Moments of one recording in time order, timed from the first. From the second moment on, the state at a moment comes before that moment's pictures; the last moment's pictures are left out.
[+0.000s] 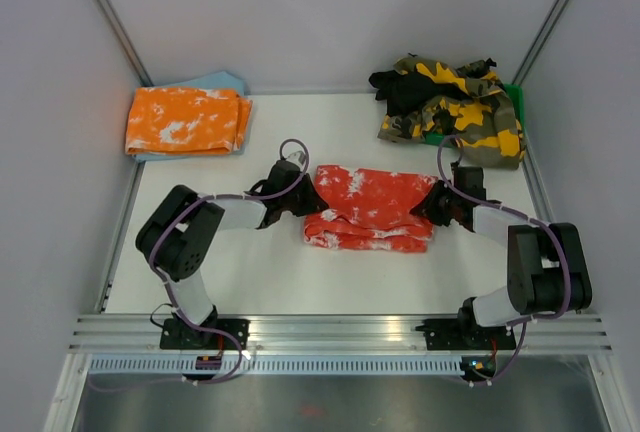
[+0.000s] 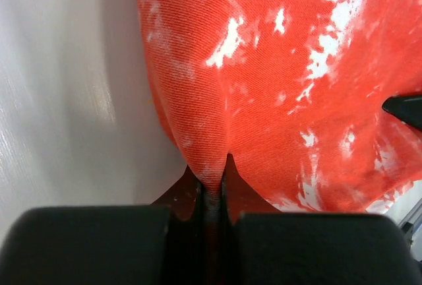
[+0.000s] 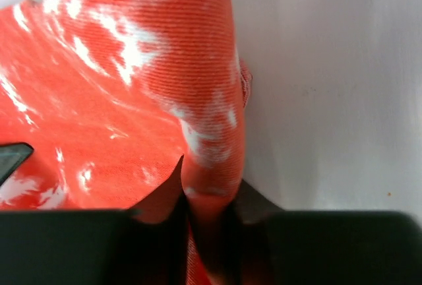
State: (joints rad) left arm -0.57 1.78 0.82 0.28 0.19 -0.72; right arm 0.03 1.48 0.60 -0.04 -0.31 0.58
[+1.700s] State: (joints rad) left arm 0.30 2.00 1.58 -0.02 0.42 -0.27; right arm 0.54 2.72 2.36 0.19 -0.36 0.96
